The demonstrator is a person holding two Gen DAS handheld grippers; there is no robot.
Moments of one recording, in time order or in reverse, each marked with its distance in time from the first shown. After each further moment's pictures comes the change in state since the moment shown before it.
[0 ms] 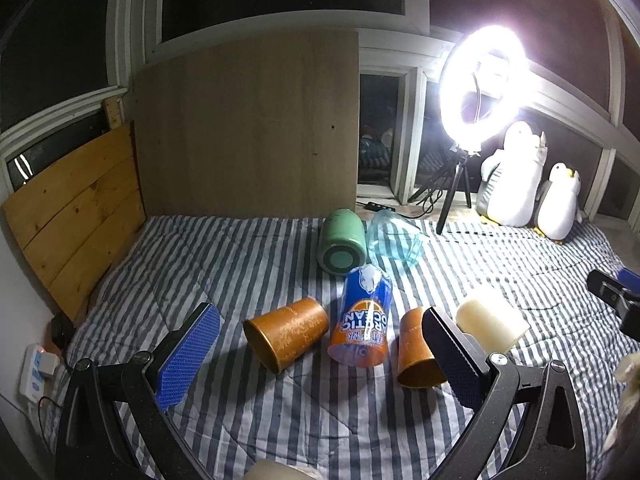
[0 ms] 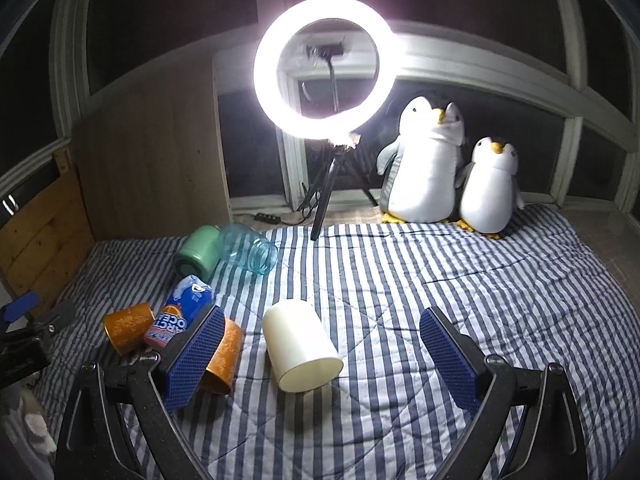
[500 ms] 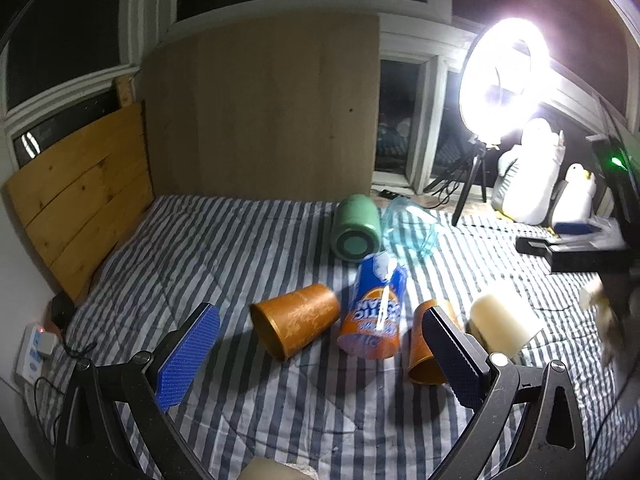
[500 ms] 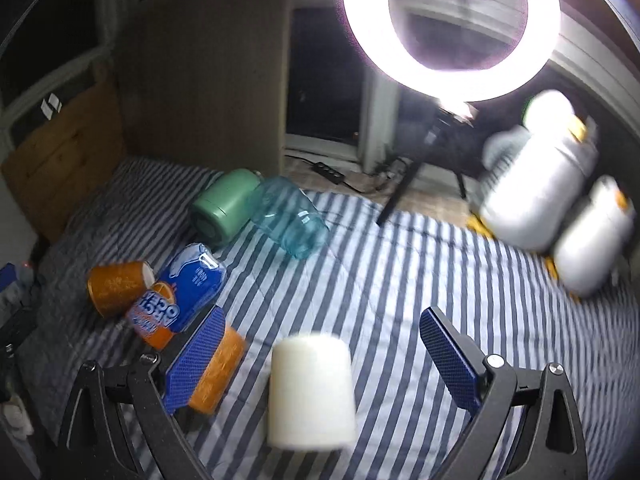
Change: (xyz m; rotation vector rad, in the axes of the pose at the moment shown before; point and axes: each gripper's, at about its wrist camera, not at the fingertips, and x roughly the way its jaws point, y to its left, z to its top) left arm 0.015 0.010 -0.011 -0.057 0.052 0.045; right arm 0.127 0.040 0.058 -0.348 0.218 0.171
